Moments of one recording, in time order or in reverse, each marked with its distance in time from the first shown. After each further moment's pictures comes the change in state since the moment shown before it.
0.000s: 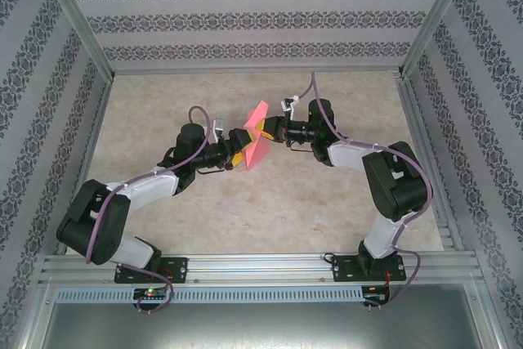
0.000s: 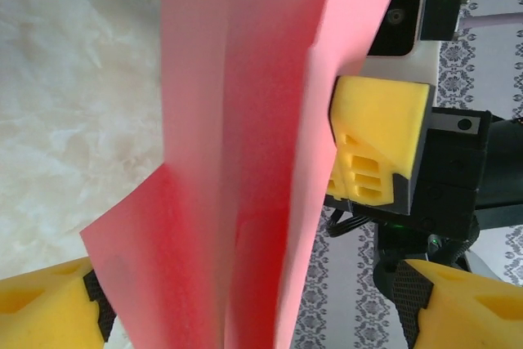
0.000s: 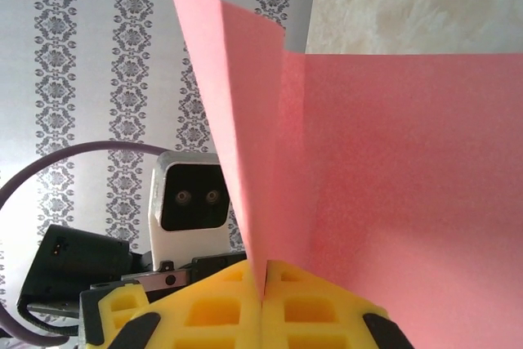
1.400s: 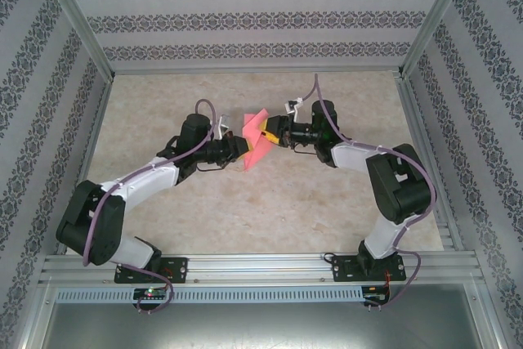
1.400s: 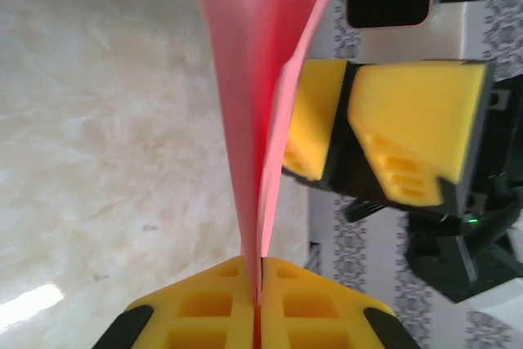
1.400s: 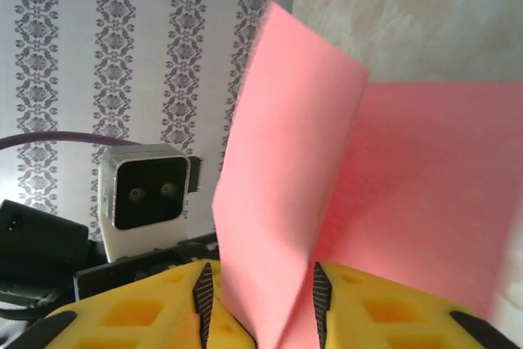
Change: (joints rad) left arm 0.002 -0.024 0.170 -0.418 -0.009 0.278; right arm -0.041 -0.048 -0.029 -0.103 0.009 -0.077
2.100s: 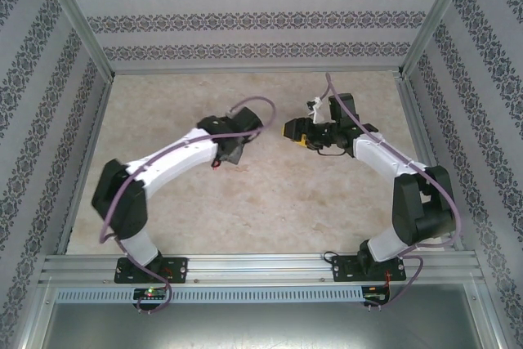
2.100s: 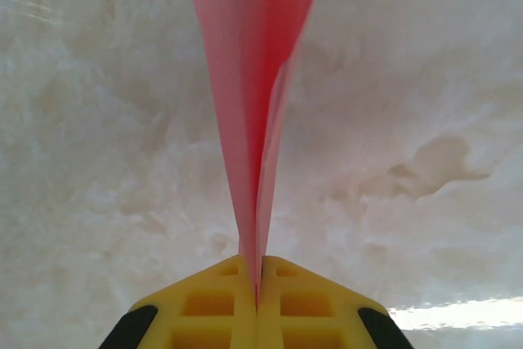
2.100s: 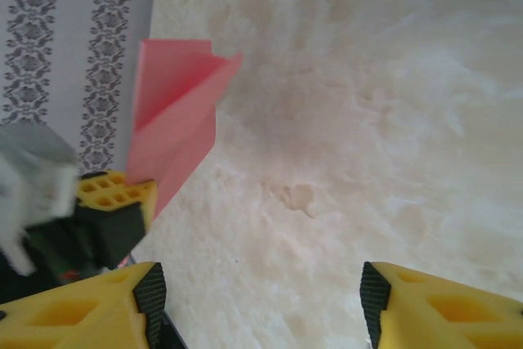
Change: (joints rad) left arm -0.319 0.365 0.591 -1.084 -1.159 0.650; right arm -0.129 -0.188 0.114 -0.817 0.145 -0.585
